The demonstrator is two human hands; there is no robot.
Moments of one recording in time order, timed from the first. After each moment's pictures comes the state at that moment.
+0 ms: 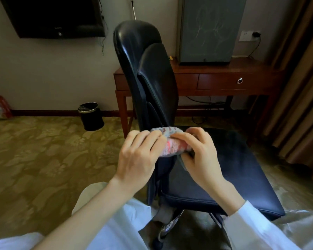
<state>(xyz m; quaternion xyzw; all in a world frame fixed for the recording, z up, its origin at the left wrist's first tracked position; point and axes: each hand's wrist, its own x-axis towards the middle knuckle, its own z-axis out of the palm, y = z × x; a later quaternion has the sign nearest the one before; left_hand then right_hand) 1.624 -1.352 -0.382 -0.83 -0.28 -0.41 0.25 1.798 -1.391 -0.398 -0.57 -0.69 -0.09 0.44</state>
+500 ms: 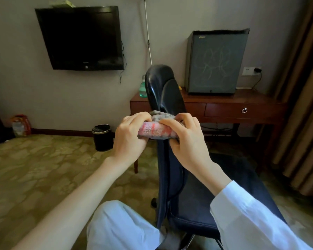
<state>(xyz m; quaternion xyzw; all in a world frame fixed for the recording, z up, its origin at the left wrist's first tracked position) 1.573 -1.322 -0.294 -0.78 -0.33 -0.53 0.08 1.744 -1.370 -0.299 -0.52 -0.72 -0.16 0.43</state>
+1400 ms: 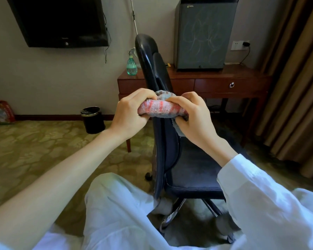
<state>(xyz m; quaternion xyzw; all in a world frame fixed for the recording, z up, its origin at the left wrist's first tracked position) 1.588 -1.341 -0.299 -0.85 -0.21 -0.49 0.01 1.776 -1.404 -0.316 -0.52 -0.71 -0.15 0.44</state>
